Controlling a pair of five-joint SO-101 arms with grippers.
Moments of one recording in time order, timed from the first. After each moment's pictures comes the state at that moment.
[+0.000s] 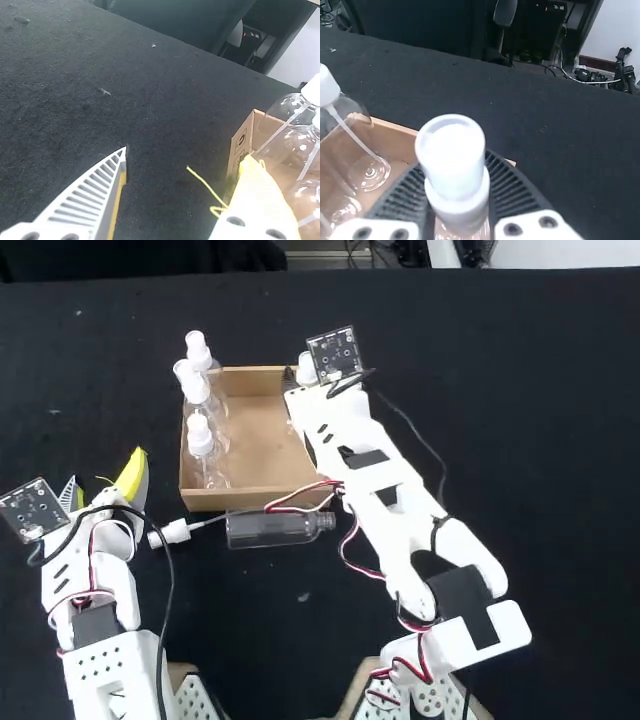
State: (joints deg) left arm -25.8 -89.2 96.5 17.9 10.9; right arm -18.0 2.1 40.1 -11.0 4.1
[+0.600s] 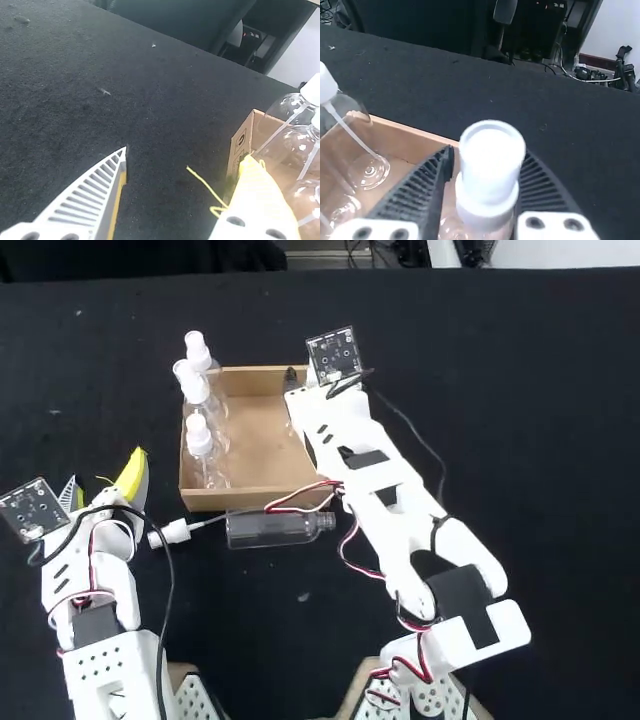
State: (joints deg) left arm -25.8 -89.2 96.5 17.9 10.9; right arm -18.1 2.0 40.1 -10.9 4.1
